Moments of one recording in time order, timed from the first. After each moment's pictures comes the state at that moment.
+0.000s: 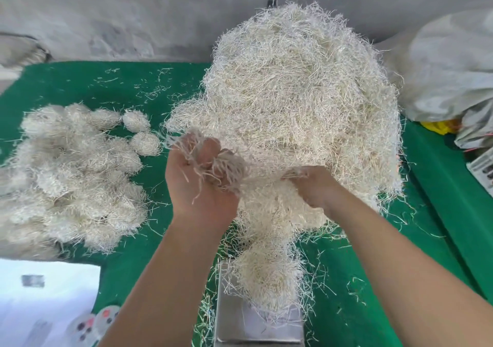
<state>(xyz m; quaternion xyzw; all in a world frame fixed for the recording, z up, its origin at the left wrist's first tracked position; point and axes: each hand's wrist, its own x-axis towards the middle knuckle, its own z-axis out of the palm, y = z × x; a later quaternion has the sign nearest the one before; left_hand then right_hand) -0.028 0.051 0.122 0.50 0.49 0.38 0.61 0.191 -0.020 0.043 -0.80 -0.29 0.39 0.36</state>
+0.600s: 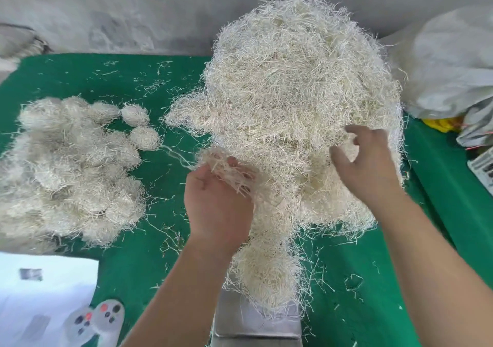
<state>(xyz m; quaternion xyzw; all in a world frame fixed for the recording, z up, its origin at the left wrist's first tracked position) -0.019 0.031 0.084 0.30 0.34 0.45 0.77 0.224 -0.060 0.087 -0.87 -0.40 0.03 0.28</state>
